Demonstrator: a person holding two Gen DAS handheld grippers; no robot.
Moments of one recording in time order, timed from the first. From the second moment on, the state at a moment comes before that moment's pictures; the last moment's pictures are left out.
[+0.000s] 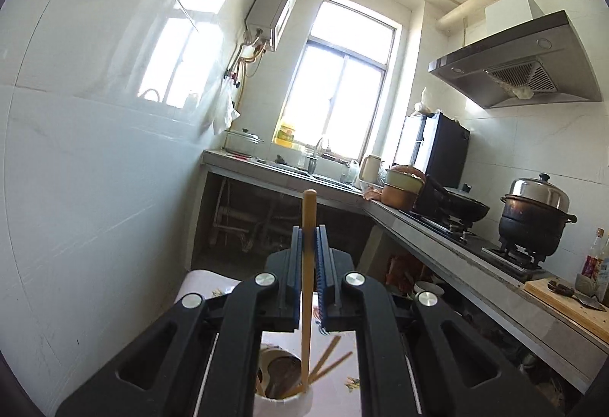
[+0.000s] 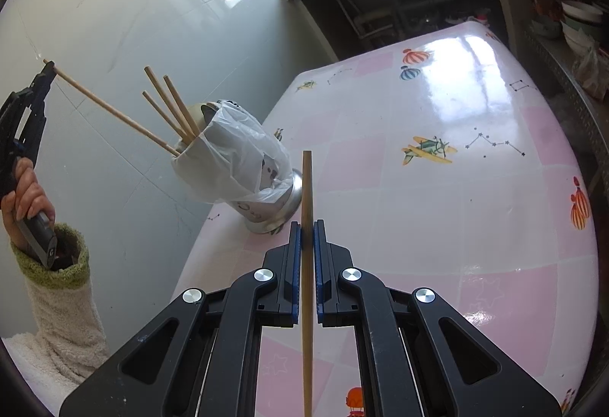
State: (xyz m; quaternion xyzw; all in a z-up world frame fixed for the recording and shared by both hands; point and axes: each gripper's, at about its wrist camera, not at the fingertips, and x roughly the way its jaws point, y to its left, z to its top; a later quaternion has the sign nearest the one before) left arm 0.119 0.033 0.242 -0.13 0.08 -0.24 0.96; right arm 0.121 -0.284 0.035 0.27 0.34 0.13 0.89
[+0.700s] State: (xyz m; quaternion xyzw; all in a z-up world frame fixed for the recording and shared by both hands) left arm 0.198 -0.012 0.140 -0.07 0.17 -0.18 0.97; right arm 0.129 -0.287 0.026 0.28 0.35 0.13 0.88
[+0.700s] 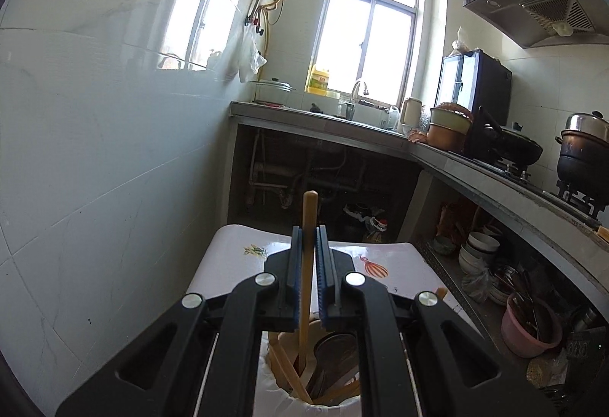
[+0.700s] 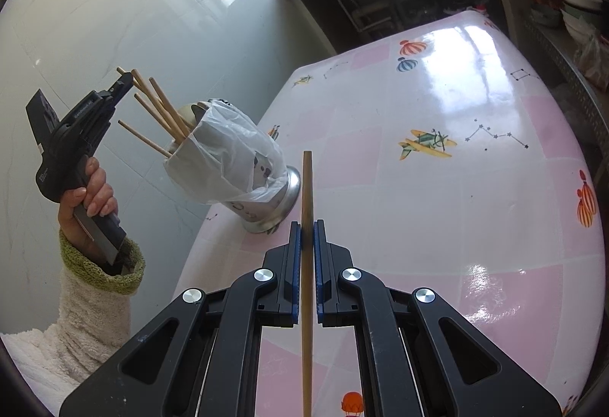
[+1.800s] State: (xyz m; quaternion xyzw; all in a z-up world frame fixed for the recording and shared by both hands) left arm 0.143 0.064 0.144 -0.14 0.16 -0.18 0.96; right arm 0.135 -0.276 0.160 0.23 0.22 0.18 0.93
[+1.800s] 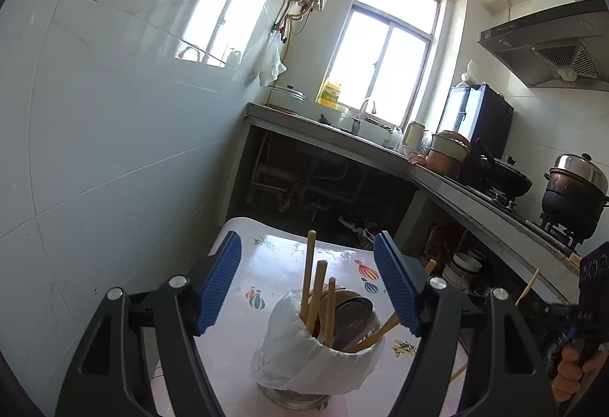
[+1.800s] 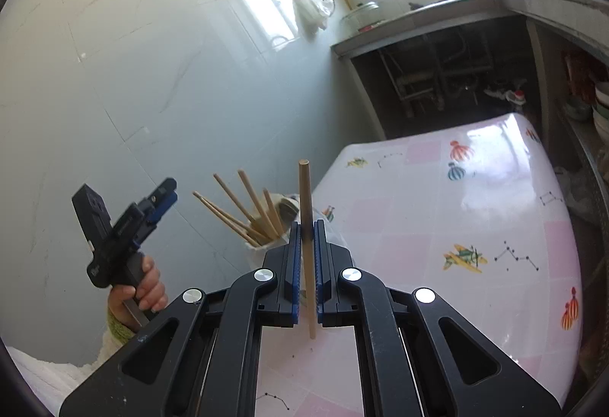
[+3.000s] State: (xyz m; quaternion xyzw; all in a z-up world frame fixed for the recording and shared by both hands) left arm 0.104 0.087 0.022 -0.14 0.29 -0.16 0.93; right arm 0.252 -0.149 0.159 0.02 0.24 0.19 0.95
